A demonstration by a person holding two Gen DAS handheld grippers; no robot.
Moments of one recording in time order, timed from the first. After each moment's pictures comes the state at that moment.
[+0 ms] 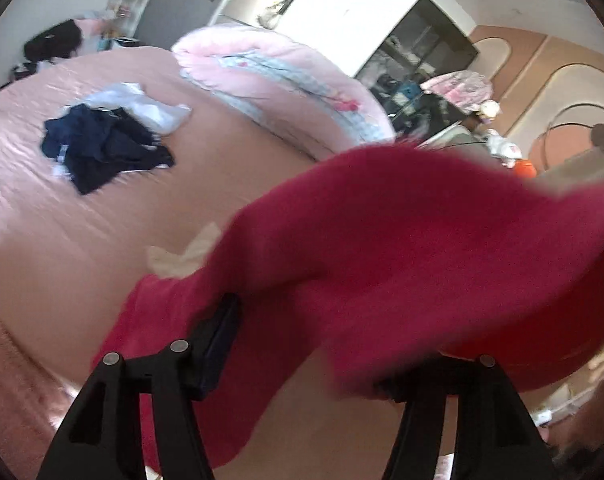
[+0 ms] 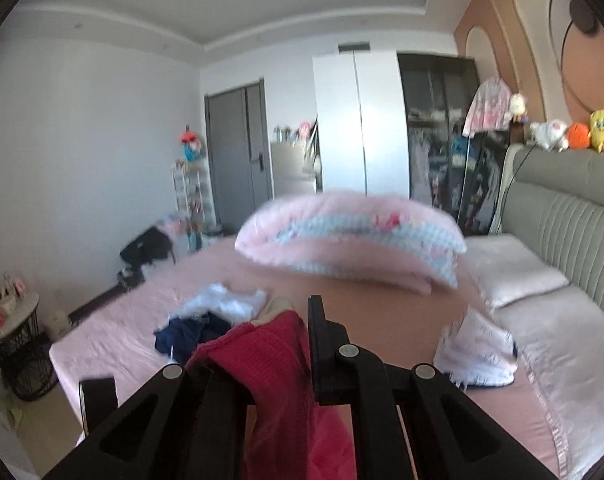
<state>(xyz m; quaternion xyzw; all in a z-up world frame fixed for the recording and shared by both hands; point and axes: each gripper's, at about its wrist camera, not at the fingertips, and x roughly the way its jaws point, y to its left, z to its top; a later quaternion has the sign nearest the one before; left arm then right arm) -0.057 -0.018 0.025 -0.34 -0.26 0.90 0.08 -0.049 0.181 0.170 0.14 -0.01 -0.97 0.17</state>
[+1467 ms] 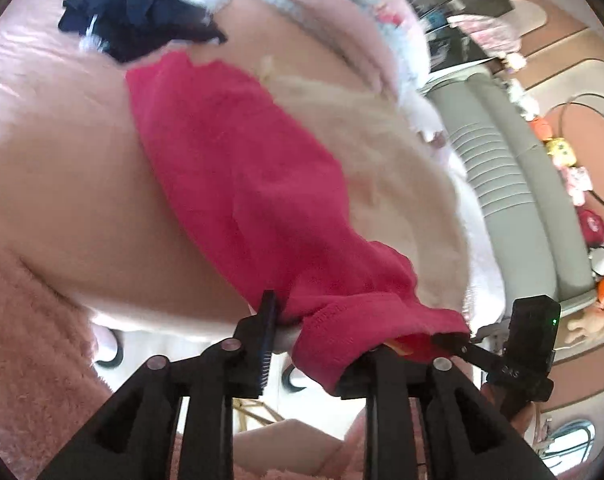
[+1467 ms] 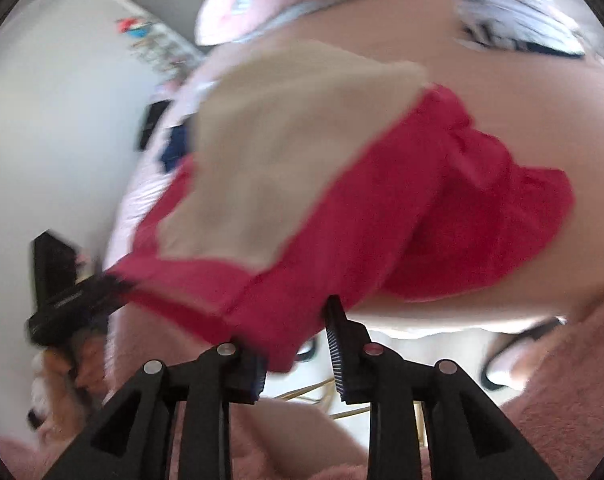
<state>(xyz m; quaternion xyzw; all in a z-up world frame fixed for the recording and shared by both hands) -0.032 -0.126 -0.068 -0.49 -0.29 0.81 0.15 -0.088 0.209 -0.102 0.55 -0.17 -0.77 0.27</state>
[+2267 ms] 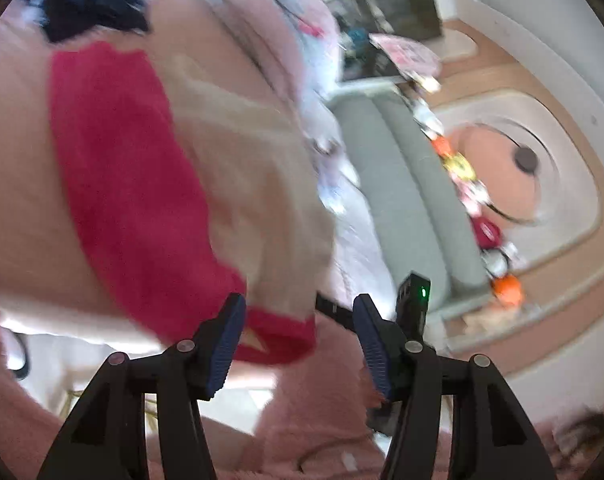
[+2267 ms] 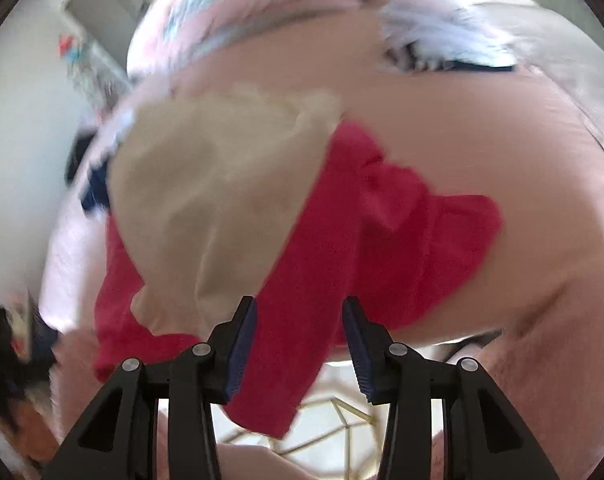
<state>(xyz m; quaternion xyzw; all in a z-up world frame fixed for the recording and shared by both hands) -0.040 -0.150 -0.066 -0.42 -0.41 0.76 0.27 -0.137 0.185 -0.128 0.56 -0.12 -0.81 0.11</state>
